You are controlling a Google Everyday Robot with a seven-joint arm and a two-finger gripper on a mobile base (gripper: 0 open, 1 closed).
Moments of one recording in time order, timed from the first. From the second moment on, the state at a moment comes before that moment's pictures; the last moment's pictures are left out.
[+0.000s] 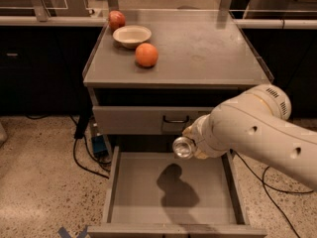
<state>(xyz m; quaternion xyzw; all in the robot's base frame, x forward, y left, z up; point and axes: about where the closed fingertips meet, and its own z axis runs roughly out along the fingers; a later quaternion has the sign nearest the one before) 0.495 -0.111 0.737 -0.84 0.47 -0.16 0.19</state>
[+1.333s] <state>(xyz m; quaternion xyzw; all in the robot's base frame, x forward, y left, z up) 0.526 -0.107 0.886 -0.85 0.43 -0.24 0.17</state>
